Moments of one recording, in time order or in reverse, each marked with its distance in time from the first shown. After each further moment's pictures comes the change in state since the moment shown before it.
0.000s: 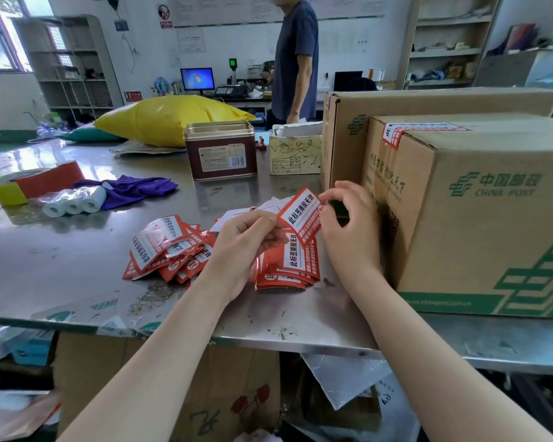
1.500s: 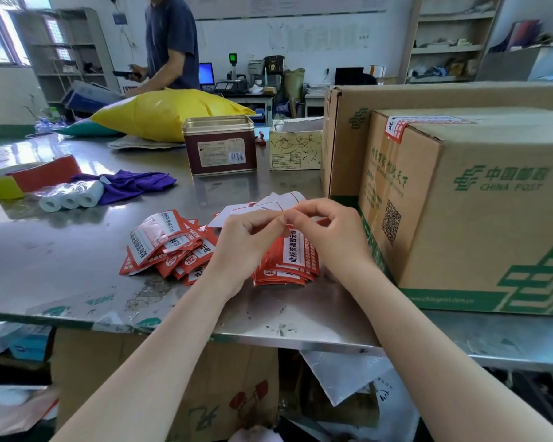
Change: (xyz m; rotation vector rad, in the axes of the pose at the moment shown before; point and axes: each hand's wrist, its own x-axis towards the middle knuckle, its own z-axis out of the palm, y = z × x) left_hand -0.006 -0.001 0.004 0.324 0.013 0.176; right_hand -0.002 0.001 0.008 0.087 -0.234 0.041
